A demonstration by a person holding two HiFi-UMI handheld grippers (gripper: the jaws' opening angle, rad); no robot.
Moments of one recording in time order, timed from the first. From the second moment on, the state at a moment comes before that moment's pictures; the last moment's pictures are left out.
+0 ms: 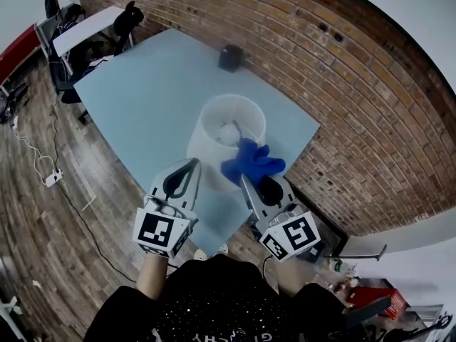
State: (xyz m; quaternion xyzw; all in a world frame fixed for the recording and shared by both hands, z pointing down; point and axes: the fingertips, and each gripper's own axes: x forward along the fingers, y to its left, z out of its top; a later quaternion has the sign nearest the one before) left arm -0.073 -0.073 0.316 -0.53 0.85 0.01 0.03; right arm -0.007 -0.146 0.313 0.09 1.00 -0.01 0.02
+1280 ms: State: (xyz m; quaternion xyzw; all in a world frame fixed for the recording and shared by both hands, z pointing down) left arm -0.130 -0.067 0.288 -0.50 0.87 -0.02 0.05; right arm -0.024 -0.242 0.233 0.07 0.98 -0.10 0.12
